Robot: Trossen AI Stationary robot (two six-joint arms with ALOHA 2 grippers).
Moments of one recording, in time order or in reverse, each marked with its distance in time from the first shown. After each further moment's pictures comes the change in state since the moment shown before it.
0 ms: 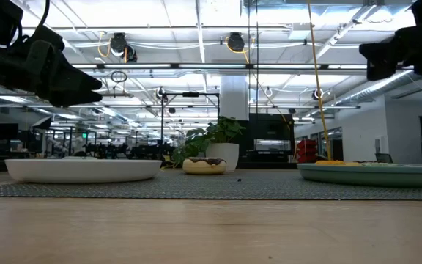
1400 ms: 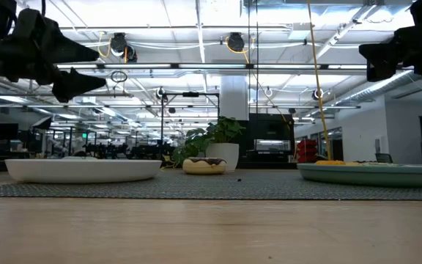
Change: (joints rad) left arm 0.000 0.000 0.000 0.140 0.156 -0.146; right arm 0.001 0.000 0.000 0.001 0.001 0.023
